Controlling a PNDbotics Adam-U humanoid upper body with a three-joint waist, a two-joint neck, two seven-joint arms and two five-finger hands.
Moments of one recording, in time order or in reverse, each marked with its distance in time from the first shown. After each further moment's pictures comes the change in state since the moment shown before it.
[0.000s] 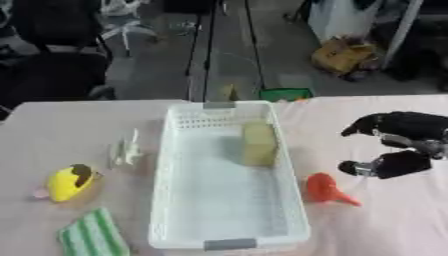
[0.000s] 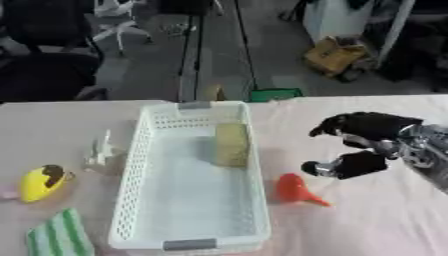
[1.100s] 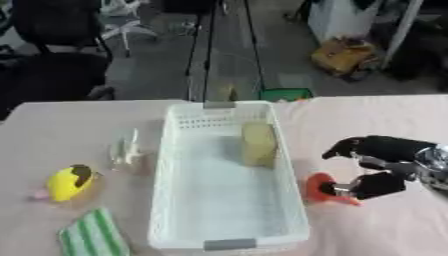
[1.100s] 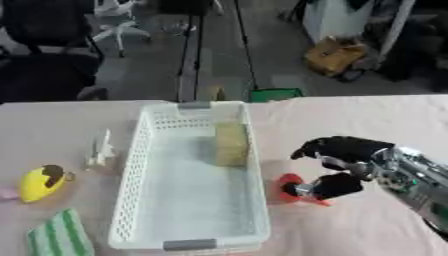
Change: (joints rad) left arm -0.005 -0.002 0.000 0.000 0.003 0.003 -0.008; right arm 0.017 0.071 0.063 0.018 -0.004 0.040 0.009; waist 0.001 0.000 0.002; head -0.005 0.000
